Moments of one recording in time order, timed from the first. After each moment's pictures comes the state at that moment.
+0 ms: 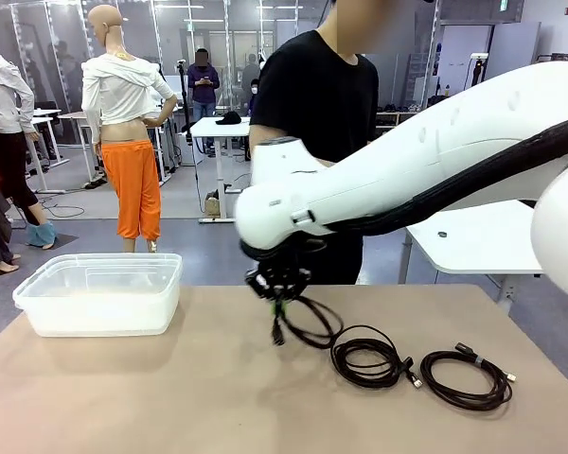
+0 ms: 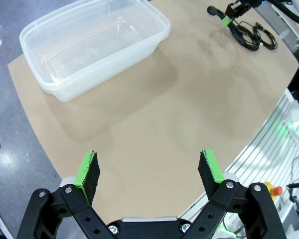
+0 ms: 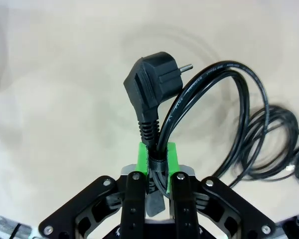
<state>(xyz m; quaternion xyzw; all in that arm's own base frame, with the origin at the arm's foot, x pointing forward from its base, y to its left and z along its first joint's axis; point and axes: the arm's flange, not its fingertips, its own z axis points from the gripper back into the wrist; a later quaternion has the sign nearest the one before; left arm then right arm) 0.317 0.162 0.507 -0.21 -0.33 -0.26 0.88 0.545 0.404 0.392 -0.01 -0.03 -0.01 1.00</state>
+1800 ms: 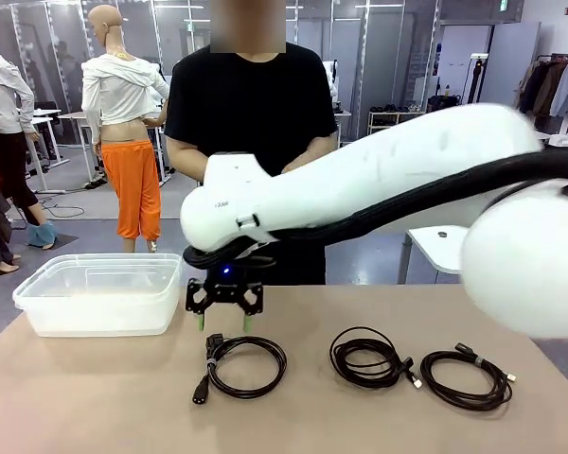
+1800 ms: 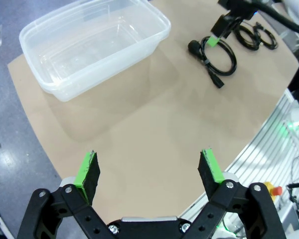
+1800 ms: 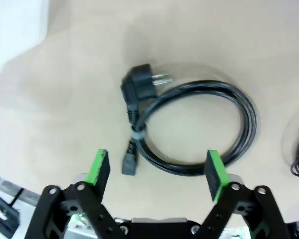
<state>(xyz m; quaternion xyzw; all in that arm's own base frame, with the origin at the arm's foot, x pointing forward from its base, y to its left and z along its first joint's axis) 0.317 0.162 0.507 -0.21 -0.33 -0.26 0.88 0.533 0.462 0.388 0.06 0.03 0.04 1.00</state>
